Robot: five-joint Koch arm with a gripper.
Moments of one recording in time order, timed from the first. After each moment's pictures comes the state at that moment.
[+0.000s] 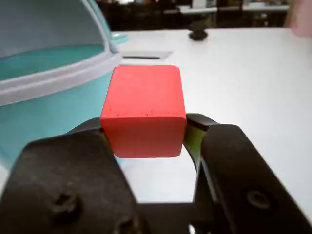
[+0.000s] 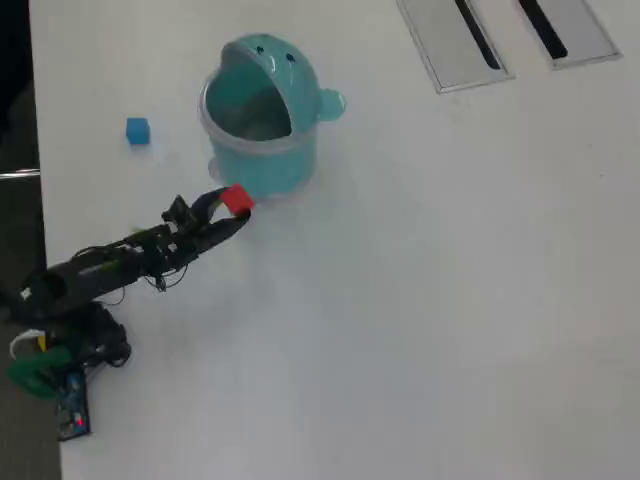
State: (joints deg) arm -22.7 111.8 134.1 -19.0 -86.1
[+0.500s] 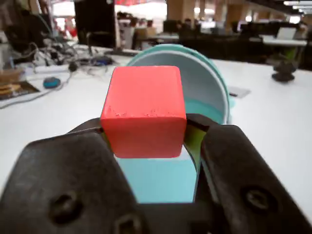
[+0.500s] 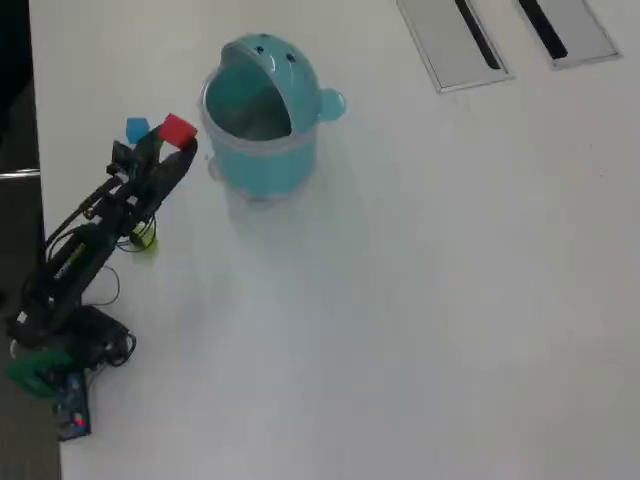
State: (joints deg) arm -42.5 116.5 110.3 4.9 -89.6
